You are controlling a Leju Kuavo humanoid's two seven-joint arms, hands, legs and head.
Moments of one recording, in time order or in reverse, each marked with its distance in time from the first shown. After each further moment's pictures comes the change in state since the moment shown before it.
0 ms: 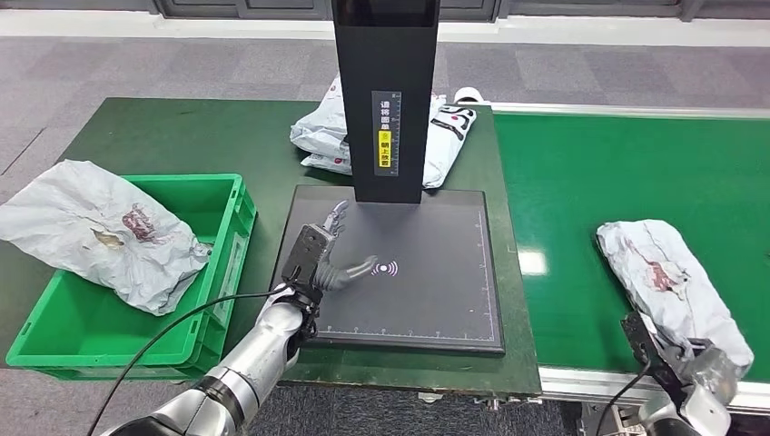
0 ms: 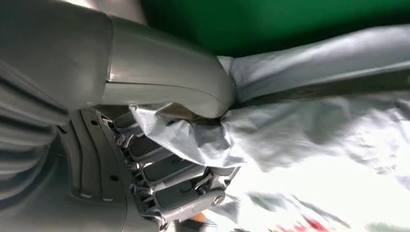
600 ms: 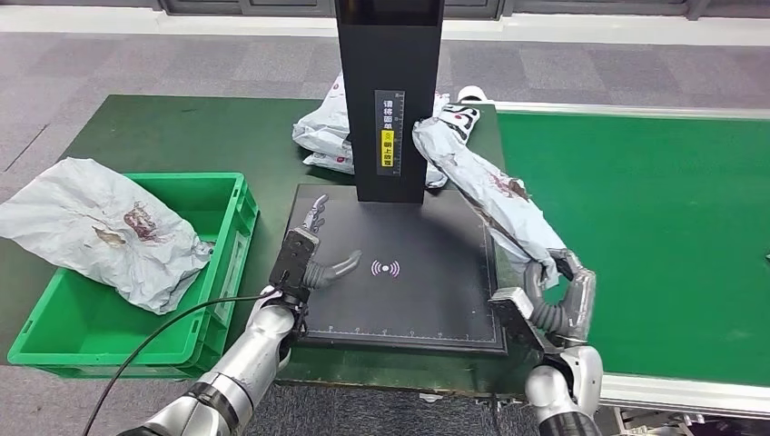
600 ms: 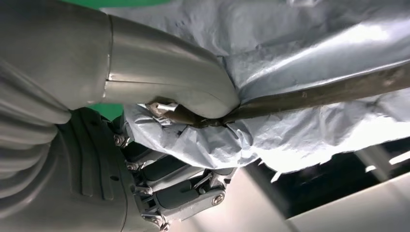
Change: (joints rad) left arm 0.031 0.012 0.070 -0.048 -0.090 0.080 -0.048; right arm 0.256 0.307 0.671 -0.778 -0.530 -0.096 -0.433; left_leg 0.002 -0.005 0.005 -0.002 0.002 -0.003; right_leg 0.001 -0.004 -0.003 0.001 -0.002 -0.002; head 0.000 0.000
